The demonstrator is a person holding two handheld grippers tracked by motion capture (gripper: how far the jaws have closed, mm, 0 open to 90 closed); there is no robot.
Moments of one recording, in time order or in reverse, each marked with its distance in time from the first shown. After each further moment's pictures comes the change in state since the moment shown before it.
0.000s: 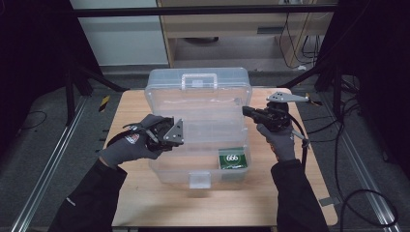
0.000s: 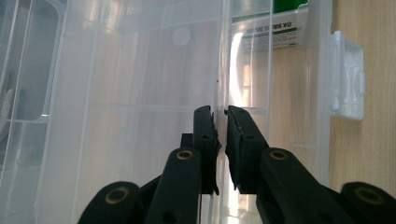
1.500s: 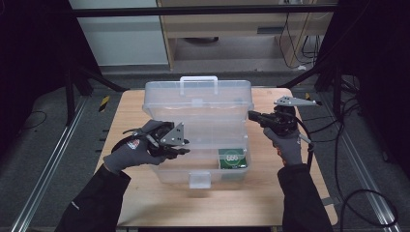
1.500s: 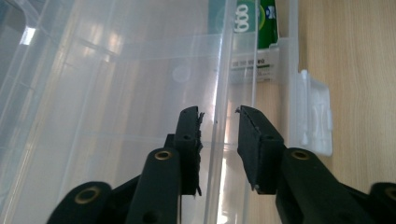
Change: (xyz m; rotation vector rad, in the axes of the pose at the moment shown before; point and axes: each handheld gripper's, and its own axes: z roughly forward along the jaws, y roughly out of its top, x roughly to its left) left arm -0.010 -0.004 0.008 -0.160 -0.049 -0.089; right arm -0.010 -0.012 -0.014 0.025 0.015 0.042
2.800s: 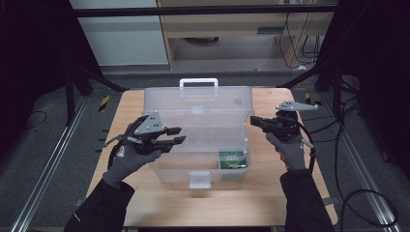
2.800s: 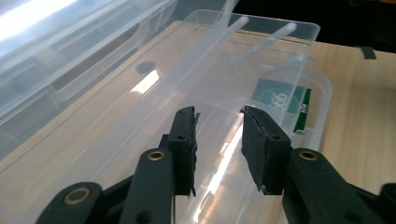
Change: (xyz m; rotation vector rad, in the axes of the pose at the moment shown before) left arm -0.001 -0.031 -0.022 -0.318 0.171 -0.415; right arm 0.001 -0.011 -0.008 0.028 0.002 0.002
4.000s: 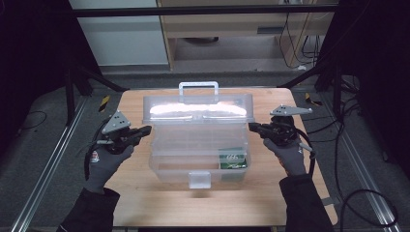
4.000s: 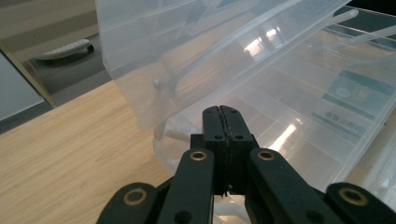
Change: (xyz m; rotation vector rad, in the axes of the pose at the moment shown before) left arm 0.033 -0.047 -0.046 -0.003 0.220 -0.189; right arm 0.016 -0.005 -0.001 0.078 -0.041 -0.059
